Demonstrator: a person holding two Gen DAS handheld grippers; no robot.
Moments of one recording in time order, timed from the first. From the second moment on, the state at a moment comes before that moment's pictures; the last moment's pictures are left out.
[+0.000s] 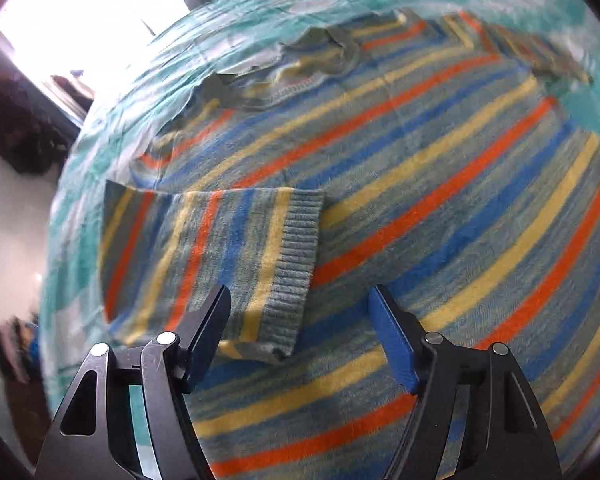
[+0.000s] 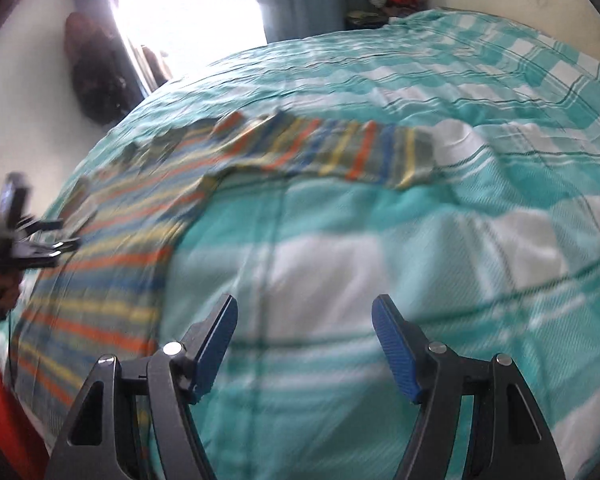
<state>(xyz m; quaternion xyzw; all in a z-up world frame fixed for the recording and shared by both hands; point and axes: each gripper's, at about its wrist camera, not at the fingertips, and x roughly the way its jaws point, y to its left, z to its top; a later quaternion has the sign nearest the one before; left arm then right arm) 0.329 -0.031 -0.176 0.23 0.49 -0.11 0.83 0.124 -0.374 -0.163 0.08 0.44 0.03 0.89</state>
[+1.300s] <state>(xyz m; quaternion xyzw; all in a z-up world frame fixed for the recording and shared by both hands) 0.307 0.322 -0.162 -0.15 0.49 0.30 0.80 0.142 -0.345 -0.205 0.02 0.46 0.03 0.89</state>
